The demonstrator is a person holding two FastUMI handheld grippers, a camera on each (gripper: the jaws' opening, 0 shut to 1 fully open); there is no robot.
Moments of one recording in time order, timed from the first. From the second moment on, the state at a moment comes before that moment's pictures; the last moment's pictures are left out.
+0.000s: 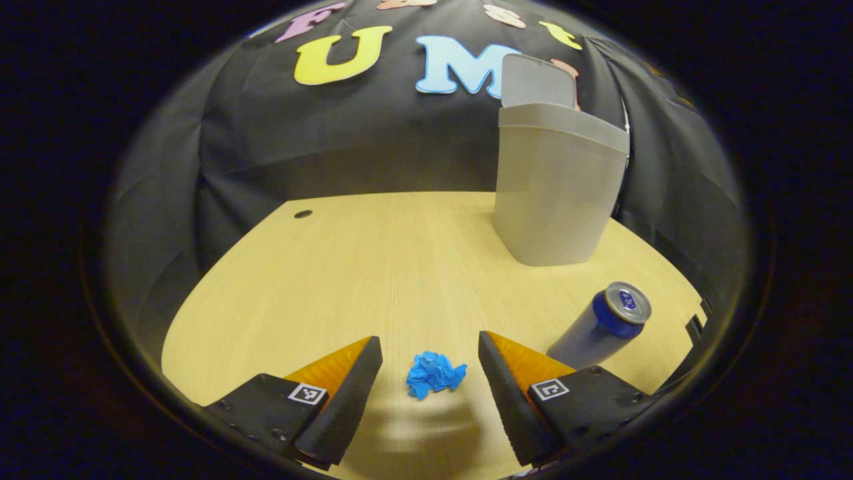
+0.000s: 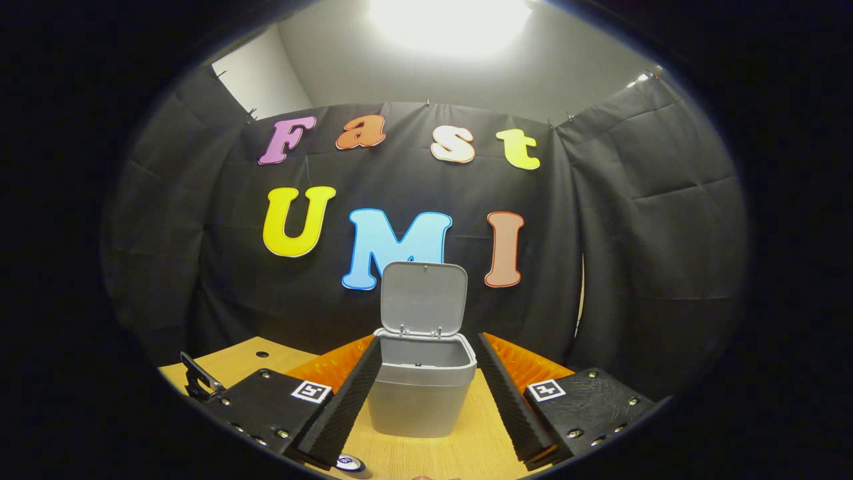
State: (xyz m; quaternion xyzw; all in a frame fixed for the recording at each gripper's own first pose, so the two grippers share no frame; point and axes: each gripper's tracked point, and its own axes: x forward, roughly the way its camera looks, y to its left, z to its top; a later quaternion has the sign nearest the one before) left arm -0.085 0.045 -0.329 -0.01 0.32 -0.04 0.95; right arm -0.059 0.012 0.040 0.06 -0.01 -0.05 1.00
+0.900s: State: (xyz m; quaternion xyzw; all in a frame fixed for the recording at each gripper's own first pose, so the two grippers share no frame) left arm -0.087 0.052 -0.381 0.03 0.36 -0.03 0.93; right arm -0.047 0.019 0.024 0.04 0.01 -0.03 1.00
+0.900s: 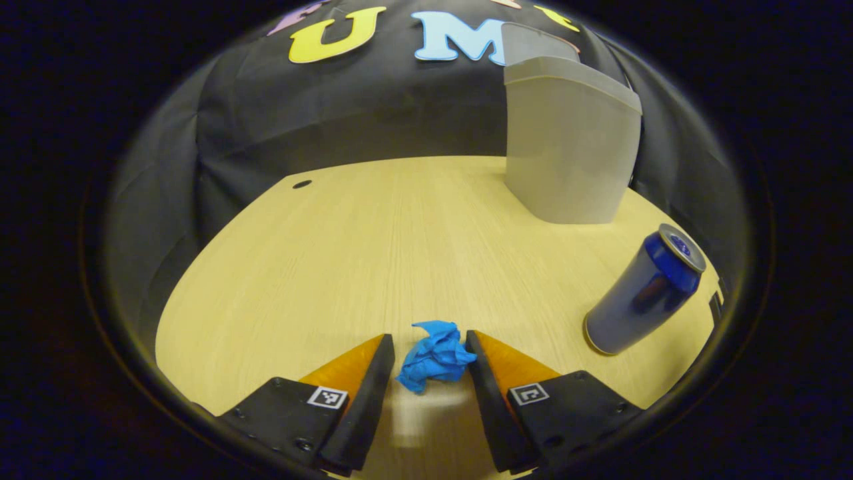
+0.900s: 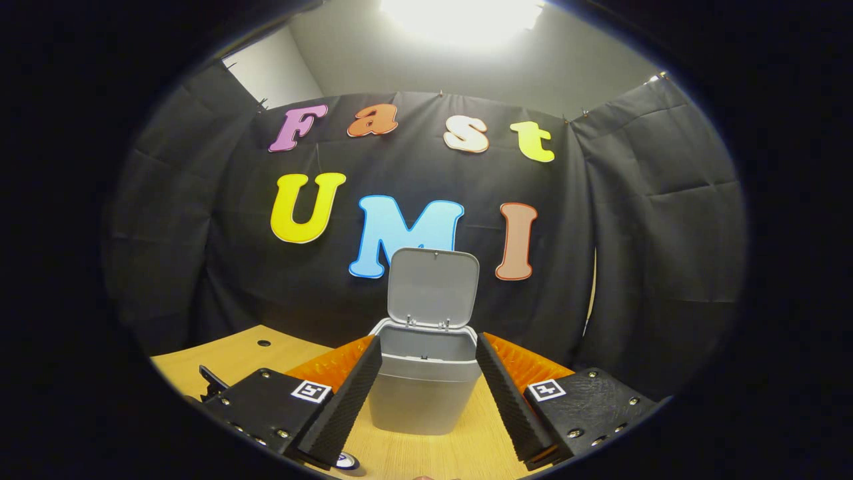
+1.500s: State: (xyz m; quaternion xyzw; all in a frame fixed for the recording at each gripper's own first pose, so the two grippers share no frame) left arm -0.080 0.047 -0.378 0.01 0.36 -0.04 0.93; right arm -0.052 -0.006 0.022 0.05 -0.01 -0.06 1.00
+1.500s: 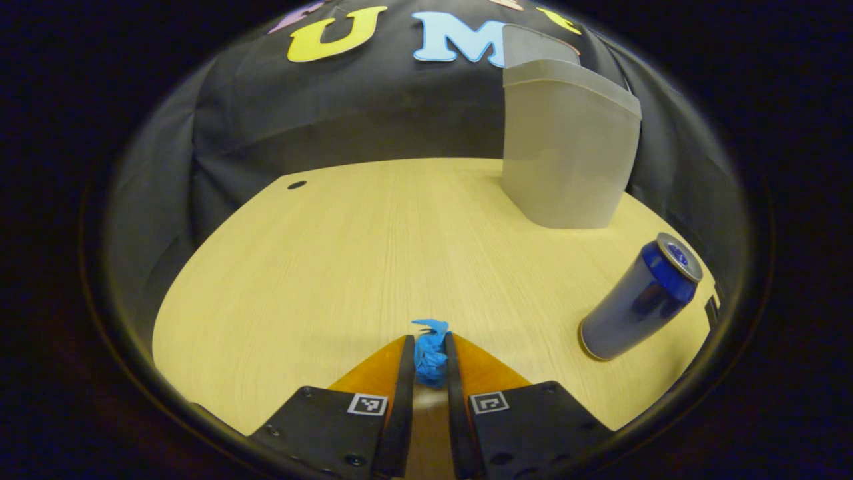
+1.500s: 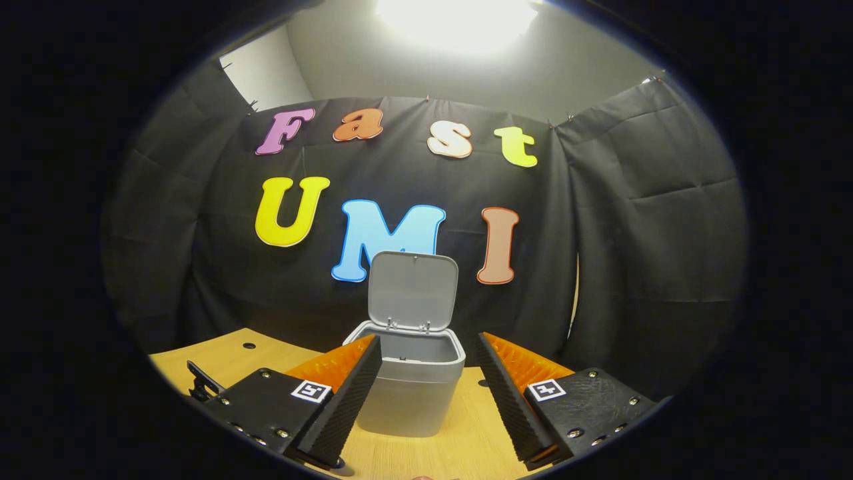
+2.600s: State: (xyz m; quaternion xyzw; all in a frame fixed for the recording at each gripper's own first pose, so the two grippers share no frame) left arm 0.027 -0.030 -0.176 0.01 0.17 -0.07 0.98; right arm -0.038 -0.033 0.015 0.06 -0.01 -0.06 1.00
